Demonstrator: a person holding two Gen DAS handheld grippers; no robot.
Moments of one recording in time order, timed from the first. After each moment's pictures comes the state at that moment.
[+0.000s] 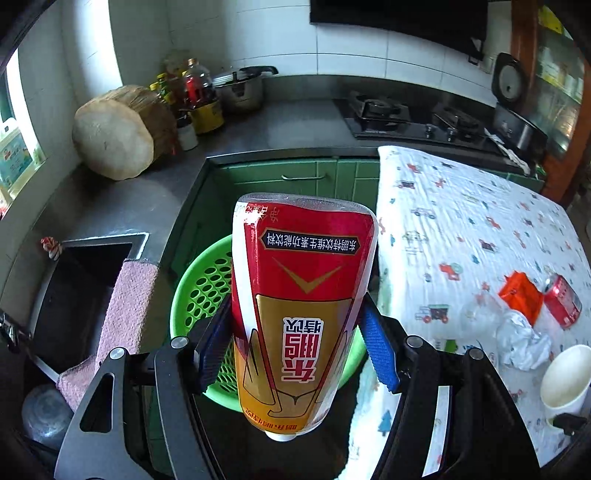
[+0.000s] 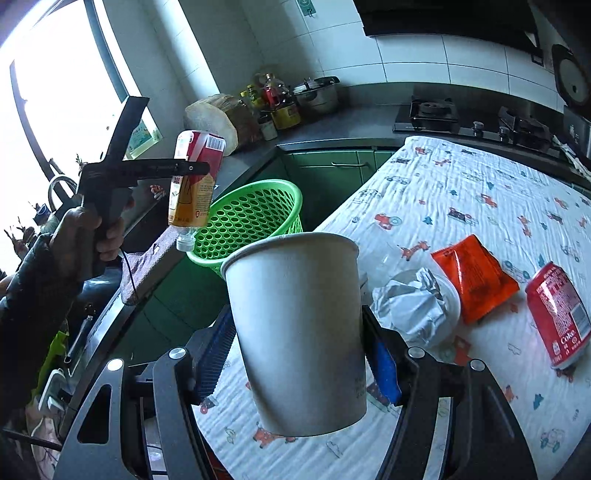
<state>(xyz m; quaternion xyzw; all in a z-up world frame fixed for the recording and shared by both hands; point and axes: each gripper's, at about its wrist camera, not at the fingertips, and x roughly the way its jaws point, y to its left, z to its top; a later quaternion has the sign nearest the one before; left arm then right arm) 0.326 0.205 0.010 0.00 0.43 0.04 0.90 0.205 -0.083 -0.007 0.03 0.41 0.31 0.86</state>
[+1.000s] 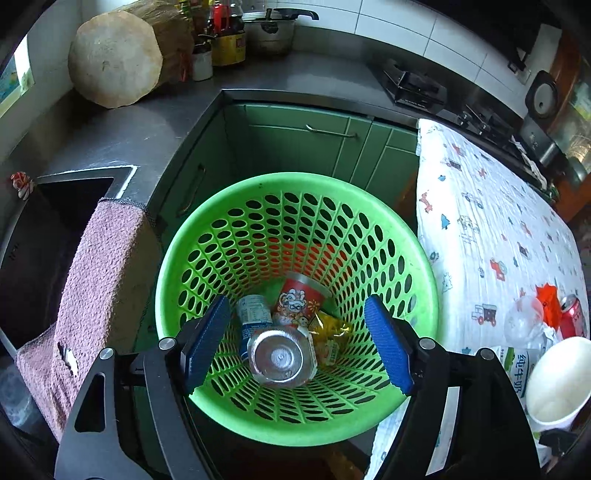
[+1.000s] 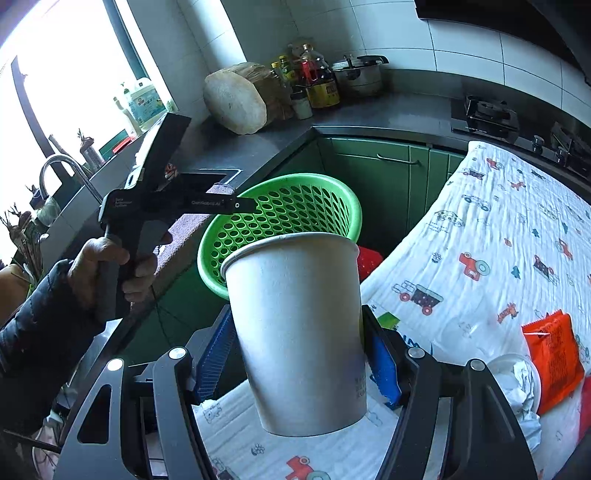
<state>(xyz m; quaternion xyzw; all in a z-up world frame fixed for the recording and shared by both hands) 0.360 0.283 -0.066 -0.08 0.49 0.04 0.87 0.281 0.044 -0.022 -0.01 0.44 0.35 0.83</state>
